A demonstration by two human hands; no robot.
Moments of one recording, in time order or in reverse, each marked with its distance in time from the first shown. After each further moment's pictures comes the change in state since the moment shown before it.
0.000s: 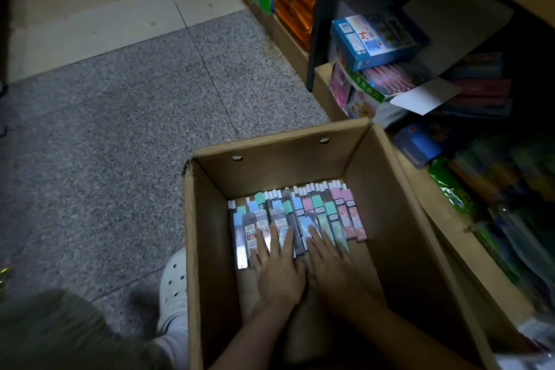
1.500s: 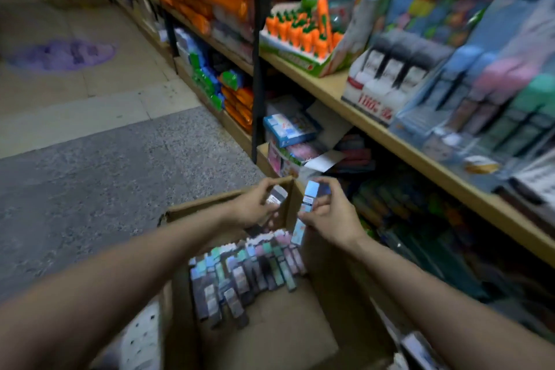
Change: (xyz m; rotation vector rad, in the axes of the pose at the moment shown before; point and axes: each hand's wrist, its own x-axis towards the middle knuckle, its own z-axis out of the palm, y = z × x) left_hand -0.010 0.099 -0.230 -0.647 -0.319 0.518; right_hand -0.106 0.039 -0.191 1.070 0.771 0.153
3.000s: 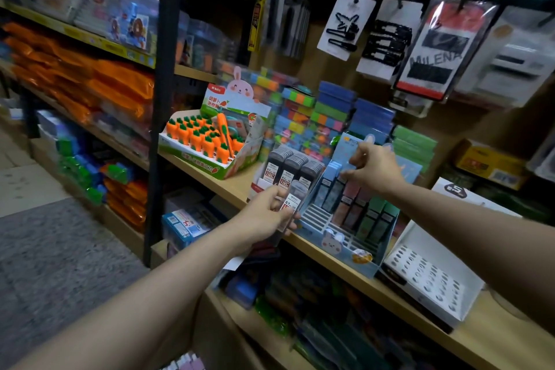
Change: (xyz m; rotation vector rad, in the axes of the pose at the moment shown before) left_hand 0.055 0.200 0.033 -0.275 -0.180 0.481; right_hand 0.051 -0.169 -0.259 -0.785 0.589 -0.152
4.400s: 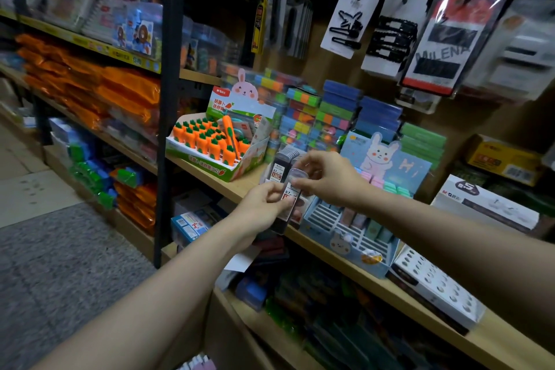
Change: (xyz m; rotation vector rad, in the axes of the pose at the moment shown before) left_hand 0.006 0.001 -0.013 -0.097 0.082 0.022; right_hand -0.028 -0.079 0.030 0.189 -0.248 -0.160
